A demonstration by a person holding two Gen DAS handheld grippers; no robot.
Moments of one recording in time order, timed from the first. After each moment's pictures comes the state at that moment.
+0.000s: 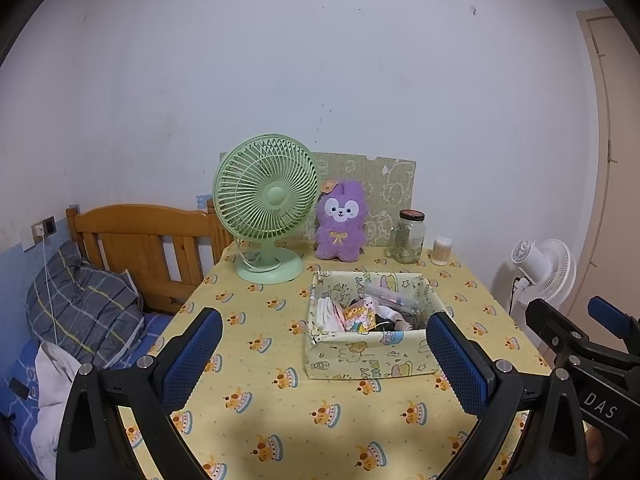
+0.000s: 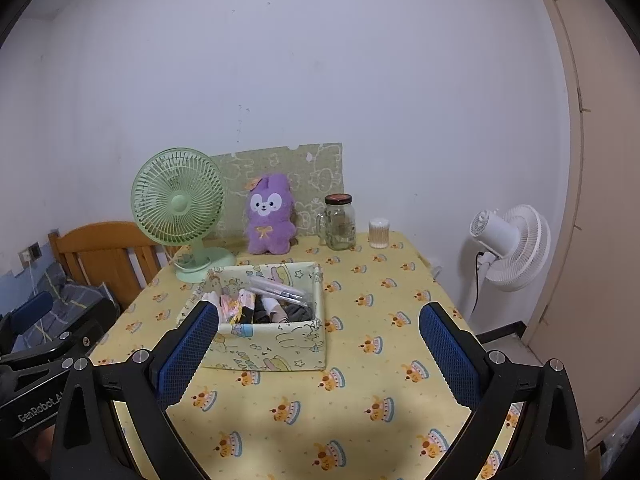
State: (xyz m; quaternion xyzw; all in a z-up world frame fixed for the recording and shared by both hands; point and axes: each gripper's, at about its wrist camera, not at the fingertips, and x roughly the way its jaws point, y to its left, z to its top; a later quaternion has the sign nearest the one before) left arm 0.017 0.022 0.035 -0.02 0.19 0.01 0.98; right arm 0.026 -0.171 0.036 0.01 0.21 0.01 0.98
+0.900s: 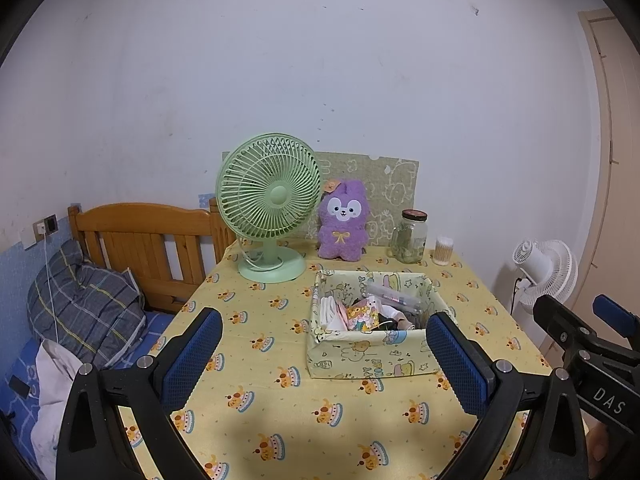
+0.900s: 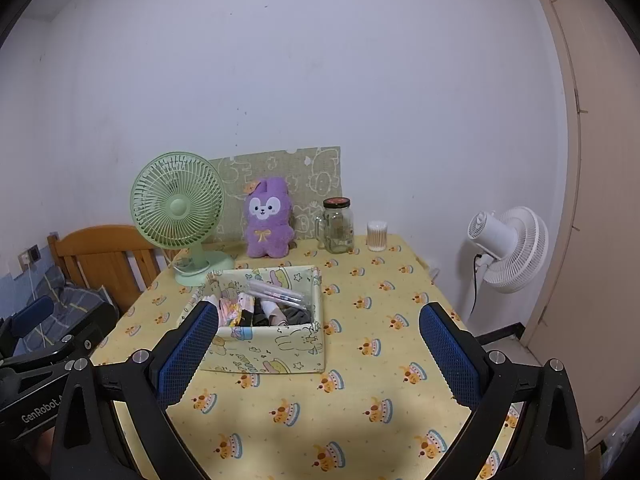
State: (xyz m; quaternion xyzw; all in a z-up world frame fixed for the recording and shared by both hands) left arm 0.019 0.024 0.032 -0.03 0.20 0.02 0.98; right arm 0.023 -0.172 0.037 0.02 0.20 0.01 0.98
